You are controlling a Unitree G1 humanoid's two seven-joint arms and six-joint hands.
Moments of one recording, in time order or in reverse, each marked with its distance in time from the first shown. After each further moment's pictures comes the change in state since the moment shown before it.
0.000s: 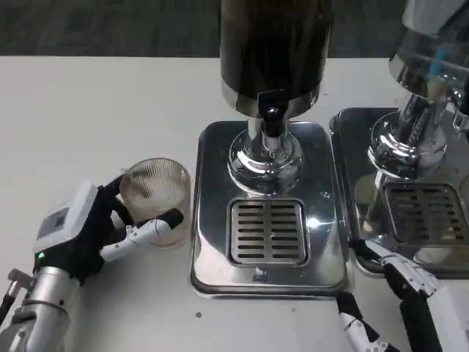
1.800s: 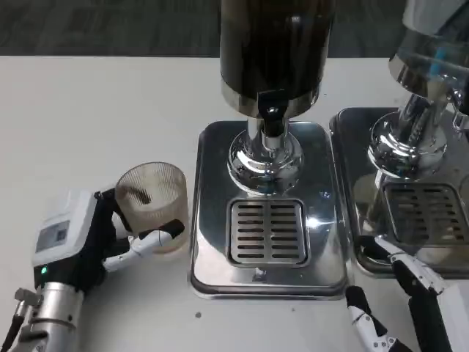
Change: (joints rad) left arm 0.003 -0.019 -0.090 0.059 0.066 0.062 0.266; right arm -0.004 0.013 -0.013 0.008 0.047 -0.007 0.001
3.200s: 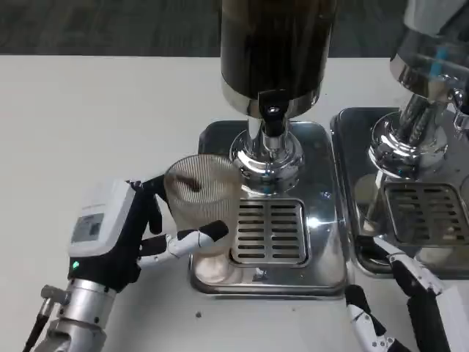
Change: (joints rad) left arm 0.108 -0.026 0.030 -0.313 0.045 -0.071 -0.064; right arm 0.002 0.016 0.004 0.009 0.016 -0.017 0.001
